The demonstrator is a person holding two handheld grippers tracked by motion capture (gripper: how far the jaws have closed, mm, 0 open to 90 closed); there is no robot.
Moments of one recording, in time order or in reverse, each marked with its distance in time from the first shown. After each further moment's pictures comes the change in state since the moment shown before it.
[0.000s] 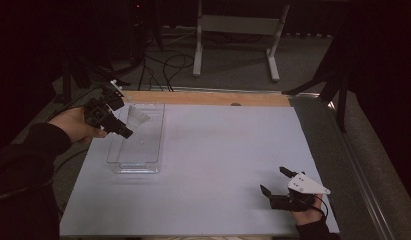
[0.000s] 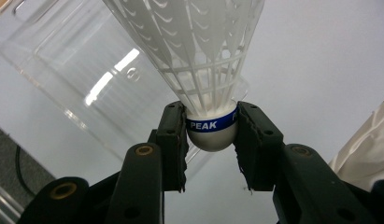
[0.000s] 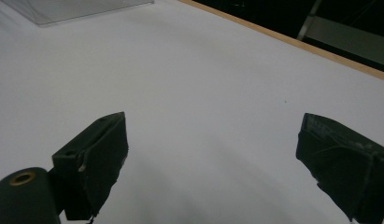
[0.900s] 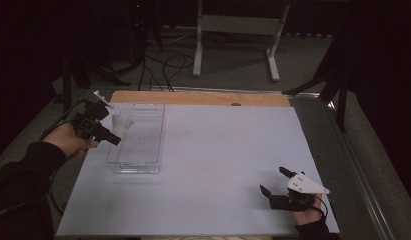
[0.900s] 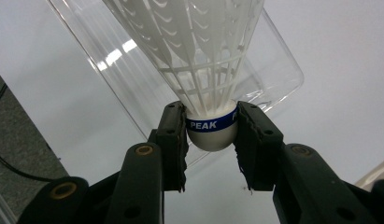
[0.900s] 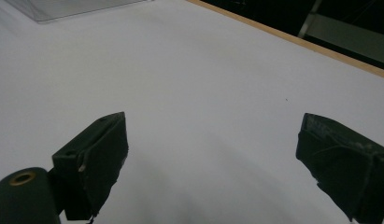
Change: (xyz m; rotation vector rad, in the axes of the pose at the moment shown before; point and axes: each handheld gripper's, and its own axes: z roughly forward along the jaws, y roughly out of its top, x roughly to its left) left arm 0.031 -0.043 0.036 -0.026 0.007 -0.235; right arm 0.000 -0.001 0.001 0.010 0.001 -0.005
